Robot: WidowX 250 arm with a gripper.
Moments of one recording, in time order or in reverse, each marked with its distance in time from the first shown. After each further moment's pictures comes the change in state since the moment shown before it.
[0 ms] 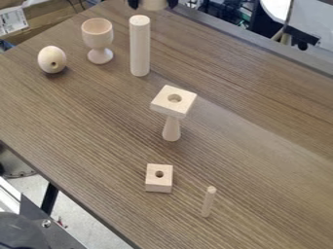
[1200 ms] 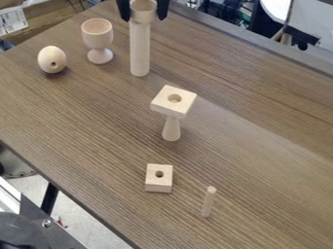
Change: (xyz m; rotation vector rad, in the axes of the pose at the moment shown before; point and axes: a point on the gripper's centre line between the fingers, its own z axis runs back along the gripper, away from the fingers) arm 0.013 0.013 -0.019 0.012 0.037 0.030
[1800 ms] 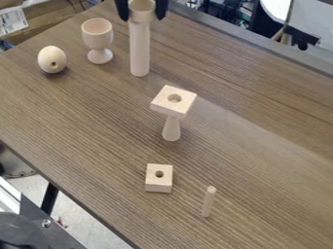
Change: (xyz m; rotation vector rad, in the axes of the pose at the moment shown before) arm 0.001 0.003 0.000 0.001 0.001 0.011
